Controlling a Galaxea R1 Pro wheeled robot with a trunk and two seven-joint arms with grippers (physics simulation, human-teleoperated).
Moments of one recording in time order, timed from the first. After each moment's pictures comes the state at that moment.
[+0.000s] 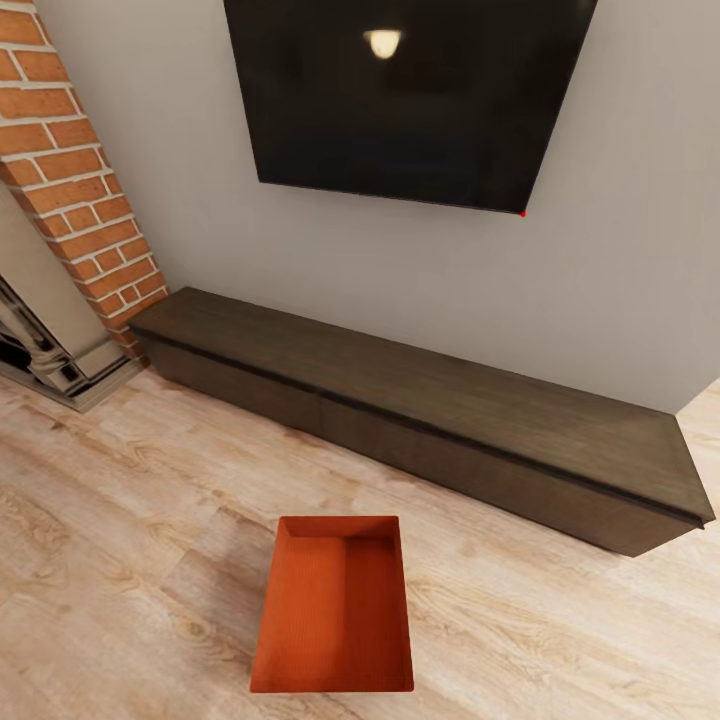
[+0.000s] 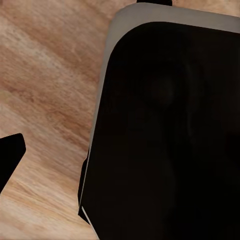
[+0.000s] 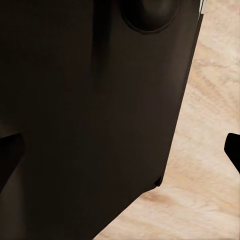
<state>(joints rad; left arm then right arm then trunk) -0.19 0.01 0.00 -0.01 0.22 -0.13 0.06 -0.10 0.00 0.14 0.03 -0.02 -0.22 -0.01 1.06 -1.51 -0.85</state>
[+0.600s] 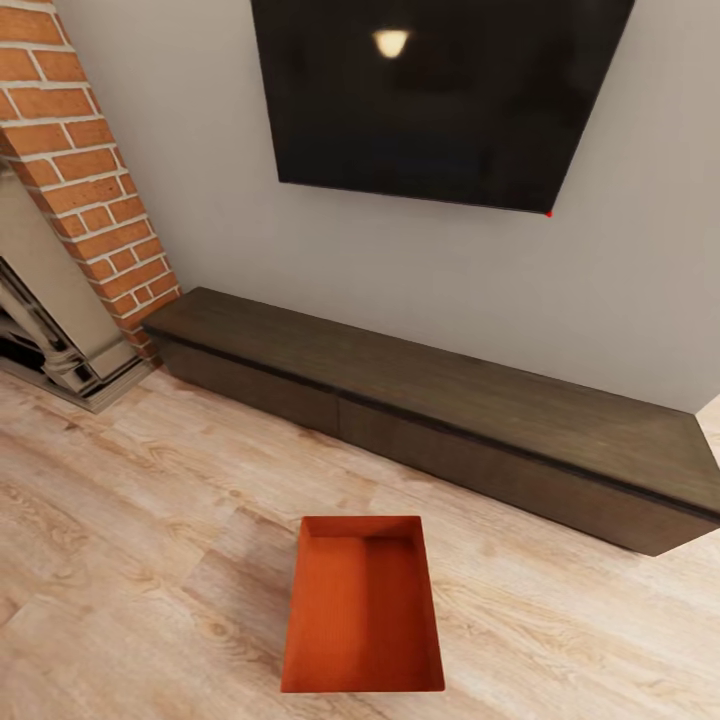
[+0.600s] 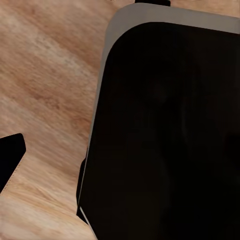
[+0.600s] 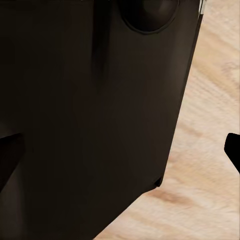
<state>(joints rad) -0.19 0.01 0.00 -0.01 0.22 -0.13 0.06 -0.10 0.00 0.13 0.03 -0.02 -0.22 -0.01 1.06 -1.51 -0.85</state>
